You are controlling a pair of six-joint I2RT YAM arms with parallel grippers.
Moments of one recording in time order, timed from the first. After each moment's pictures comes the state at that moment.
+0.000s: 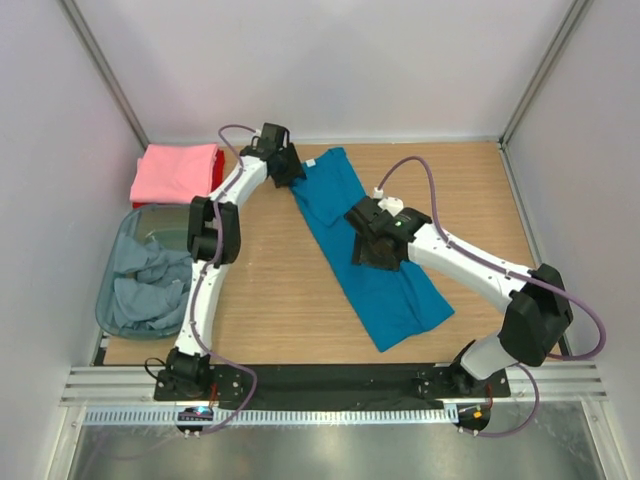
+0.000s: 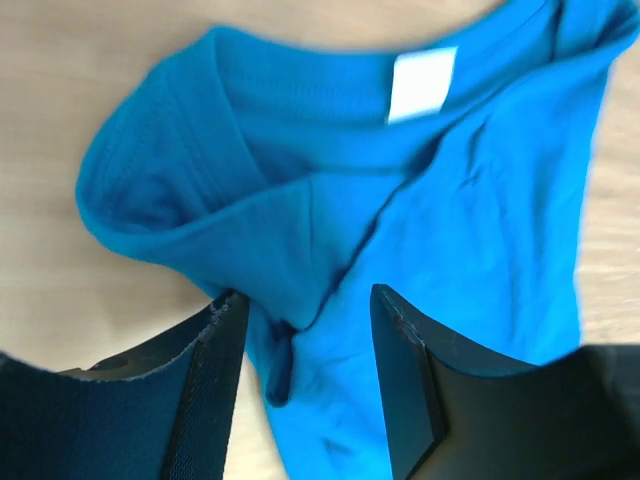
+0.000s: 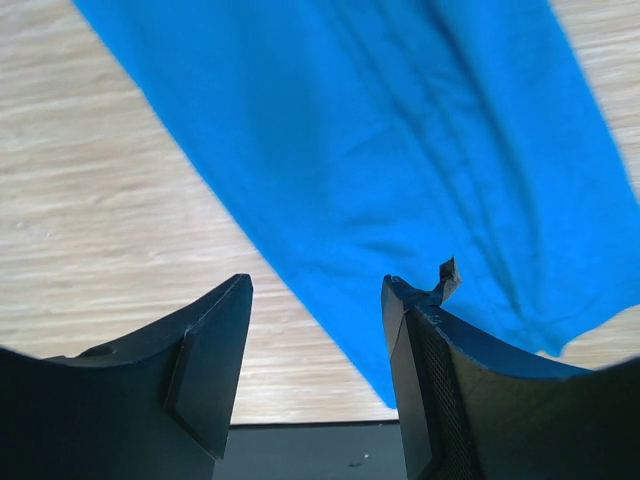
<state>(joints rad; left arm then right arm) -0.29 2.54 2.24 -0.59 0.10 -0.63 0.78 1.51 1.24 -0.92 0.32 0.88</state>
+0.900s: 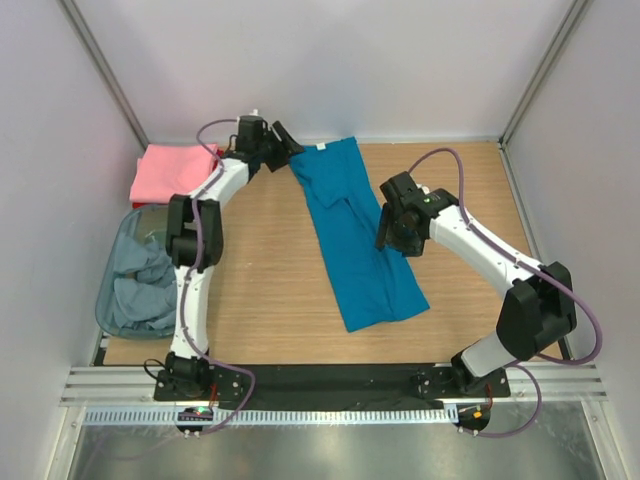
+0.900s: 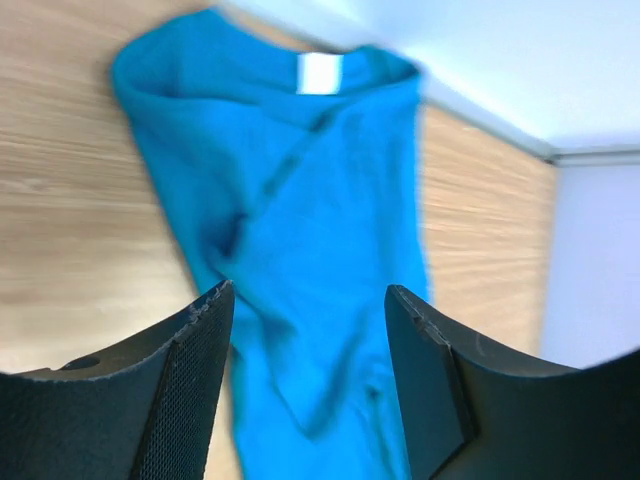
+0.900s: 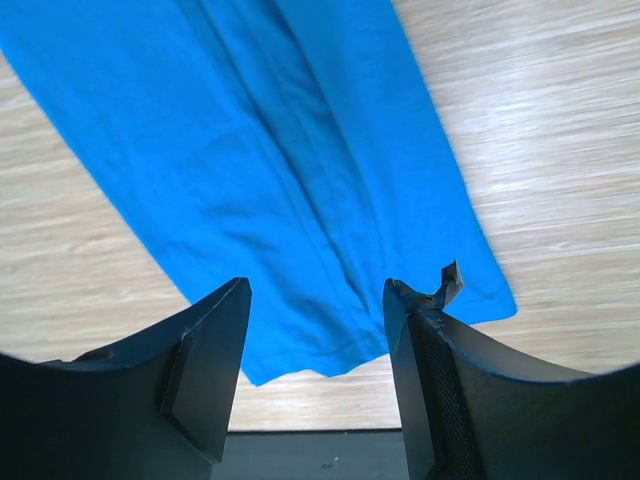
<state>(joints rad) -0.22 2.41 2.01 -0.15 0.28 -0.79 0.50 1.52 1.25 -0.91 0.18 0.69</state>
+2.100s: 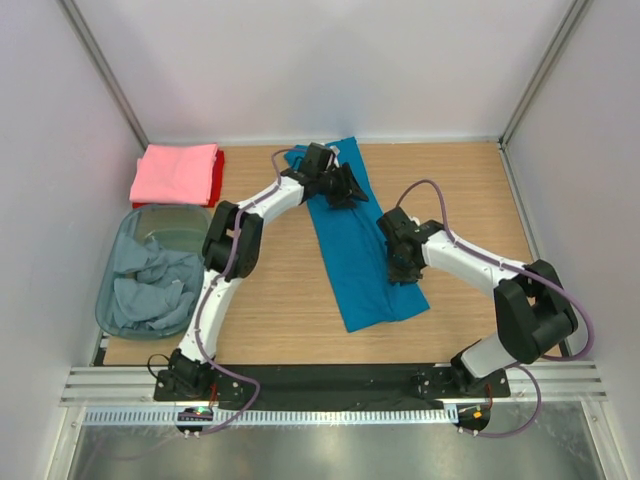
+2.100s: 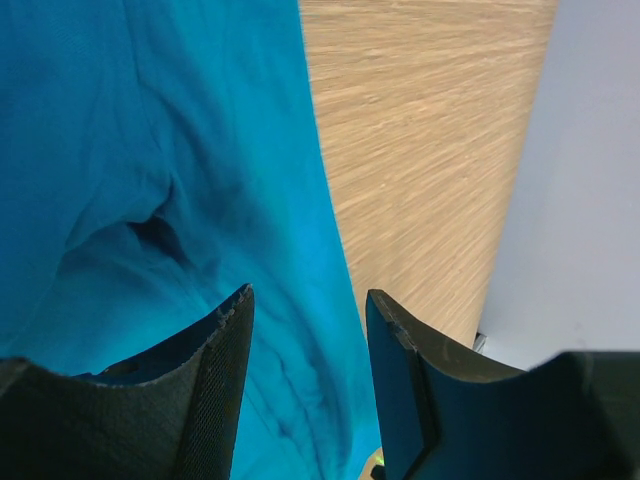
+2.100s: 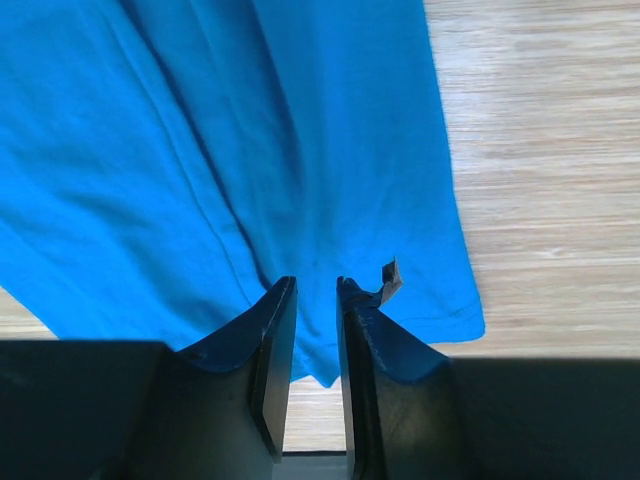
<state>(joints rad) -0.52 2.44 2.02 -0.29 0.47 -0.87 0.53 1.50 0.95 -0.75 0.17 0.56</state>
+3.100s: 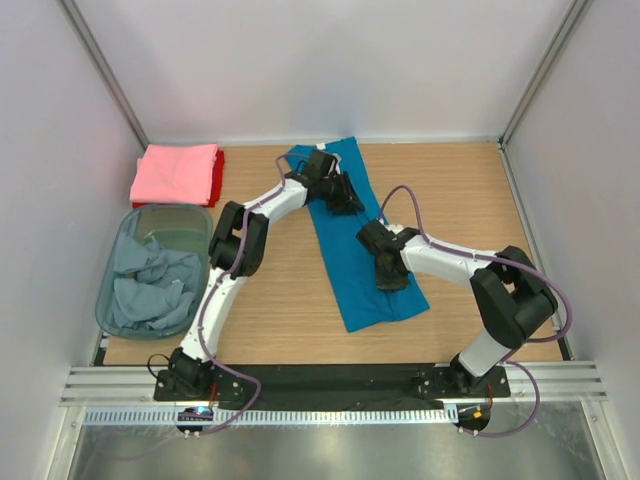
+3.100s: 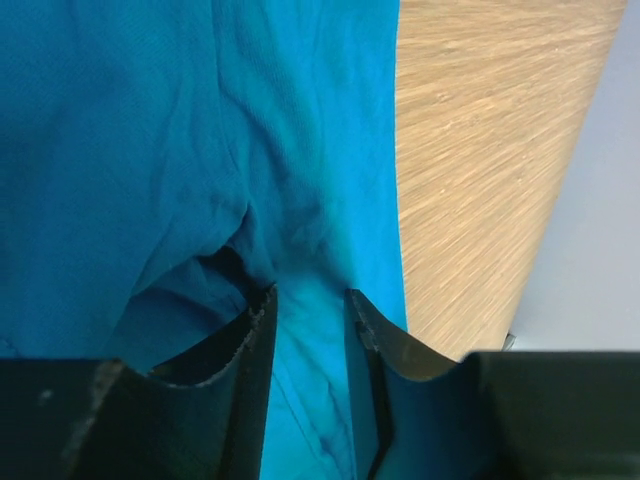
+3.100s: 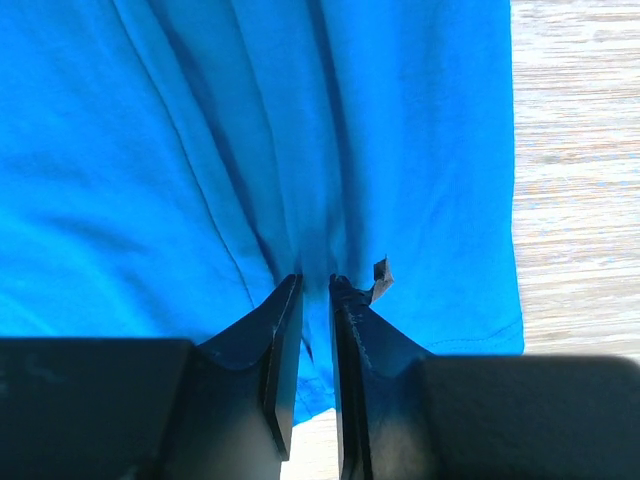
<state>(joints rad) -0.52 2.53 2.08 -0.35 0.47 -0.83 0.65 1.62 0.95 -0.70 0.27 0.63</state>
